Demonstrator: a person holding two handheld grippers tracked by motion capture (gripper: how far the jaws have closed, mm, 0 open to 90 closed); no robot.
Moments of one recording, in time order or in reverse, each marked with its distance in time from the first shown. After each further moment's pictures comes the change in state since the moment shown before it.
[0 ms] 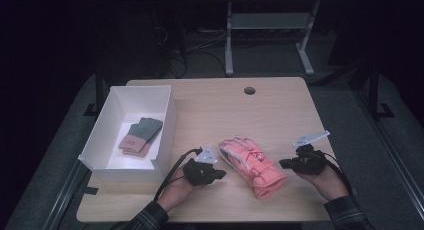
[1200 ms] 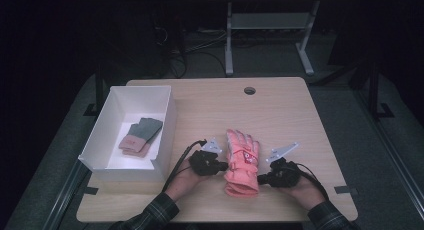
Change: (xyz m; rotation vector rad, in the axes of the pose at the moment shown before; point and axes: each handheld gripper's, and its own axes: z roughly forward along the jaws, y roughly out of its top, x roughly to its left) left arm 0.027 0.010 0.012 0.013 0.020 -0.075; right arm 0.051 0.006 0.049 0.053 0.177 -0.143
